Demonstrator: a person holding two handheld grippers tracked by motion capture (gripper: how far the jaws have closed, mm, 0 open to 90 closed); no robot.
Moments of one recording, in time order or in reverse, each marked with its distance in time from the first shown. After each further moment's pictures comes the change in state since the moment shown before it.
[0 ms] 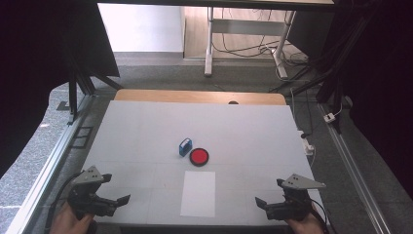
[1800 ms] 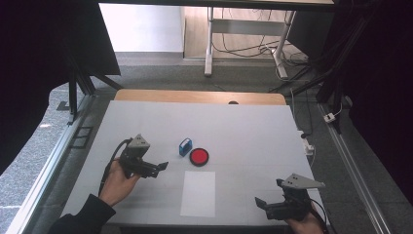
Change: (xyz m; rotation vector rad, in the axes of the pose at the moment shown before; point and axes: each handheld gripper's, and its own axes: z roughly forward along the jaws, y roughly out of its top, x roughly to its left) left arm 0.012 0.093 0.107 -0.010 0.025 0.073; right arm 0.000 0.000 0.001 0.004 0.007 0.003
